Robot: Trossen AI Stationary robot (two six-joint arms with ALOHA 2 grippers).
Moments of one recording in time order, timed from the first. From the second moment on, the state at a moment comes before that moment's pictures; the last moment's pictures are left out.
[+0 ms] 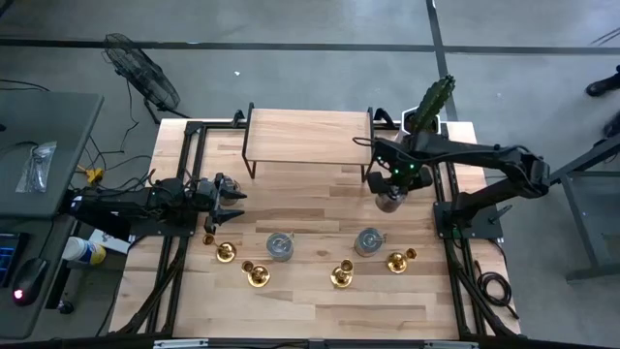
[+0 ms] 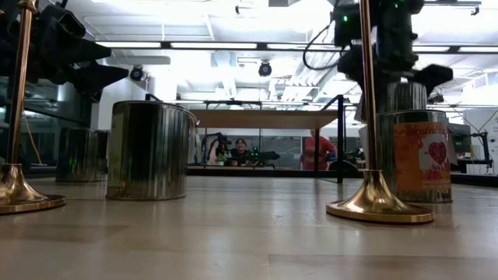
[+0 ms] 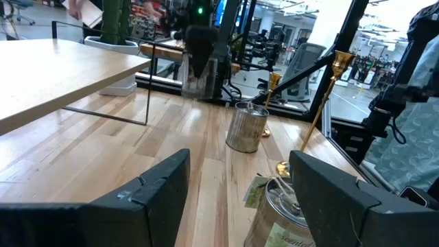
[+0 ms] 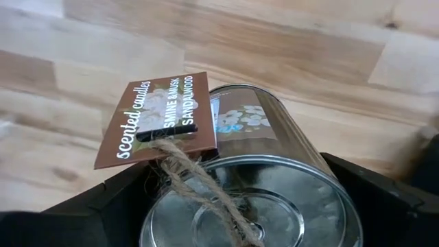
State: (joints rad) left arm -0.04 0.01 0.03 0.00 -0.03 -0.21; right arm -0.35 1.35 1.08 -1.19 -0.16 1.05
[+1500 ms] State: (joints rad) left arm -0.04 0.01 0.03 0.00 -0.03 -0.21; right arm -0.57 1.87 2.16 -1.39 -0.05 0.67
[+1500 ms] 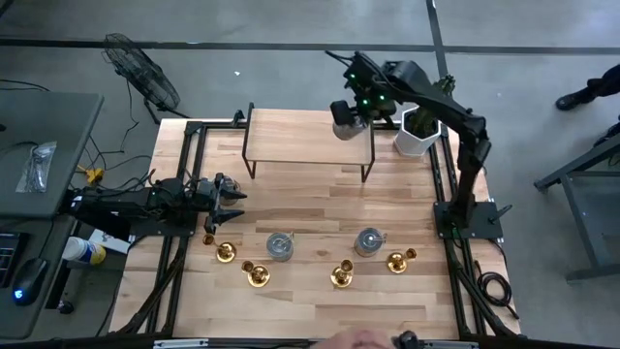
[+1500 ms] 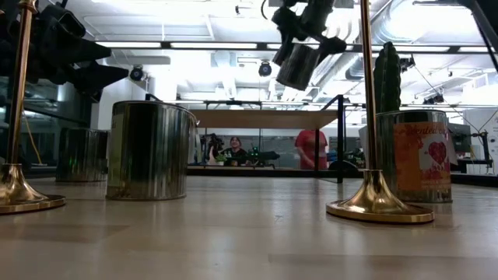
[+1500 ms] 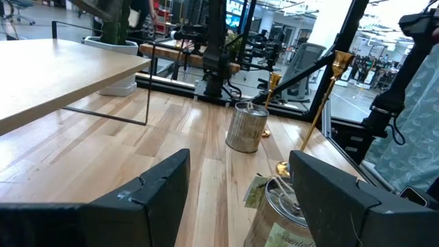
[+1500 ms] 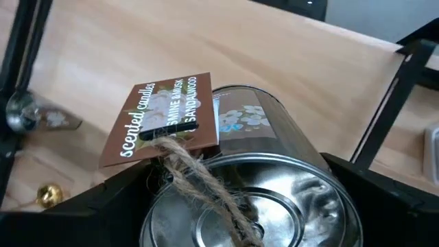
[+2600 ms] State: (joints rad) left arm -0.04 0.01 0.03 0.00 -0.03 -0.21; right arm -0.72 2.01 2.17 -1.40 0.05 0.69
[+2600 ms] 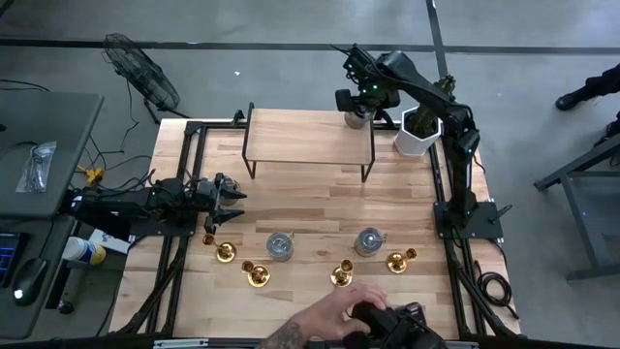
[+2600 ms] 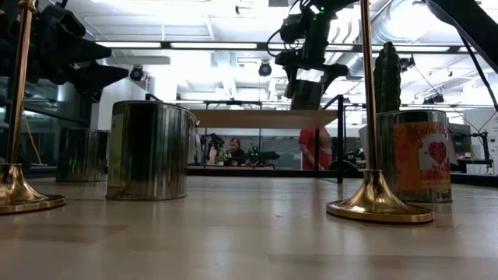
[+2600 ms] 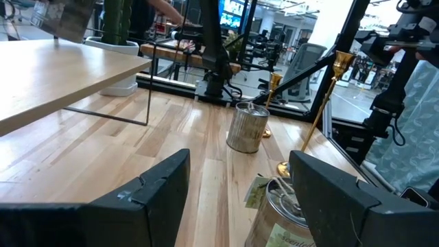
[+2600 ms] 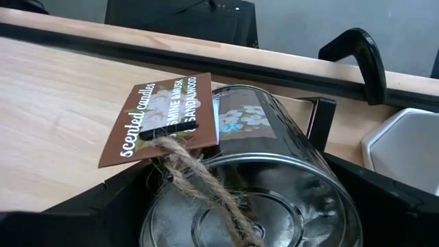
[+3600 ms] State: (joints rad) left arm -0.04 0.01 0.03 0.00 -0.03 -0.21; right arm -0.72 2.02 2.17 -1.42 0.03 0.67
